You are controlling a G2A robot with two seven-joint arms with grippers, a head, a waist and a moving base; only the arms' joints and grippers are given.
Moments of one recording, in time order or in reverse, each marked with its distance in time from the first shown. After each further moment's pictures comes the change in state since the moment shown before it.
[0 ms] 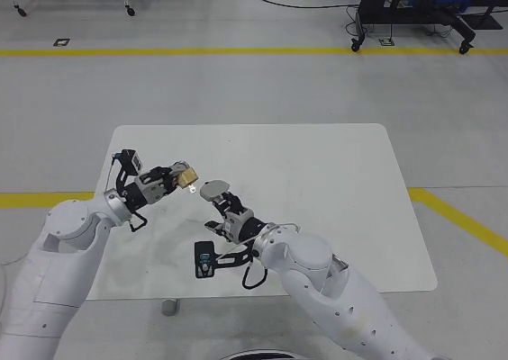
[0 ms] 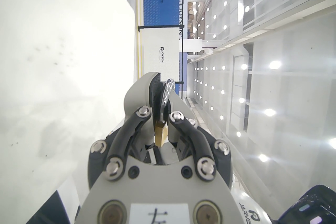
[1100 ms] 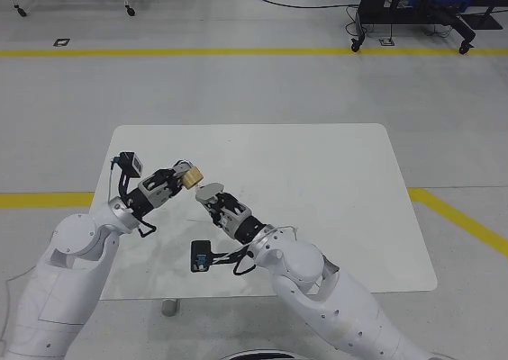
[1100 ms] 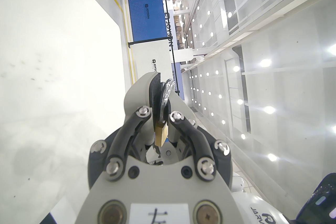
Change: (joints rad) left arm 0.097 -0.016 -0.021 -0.133 0.041 -0.050 0.100; right arm 0.010 -0.005 -0.050 0.101 -0.130 0.300 -0.035
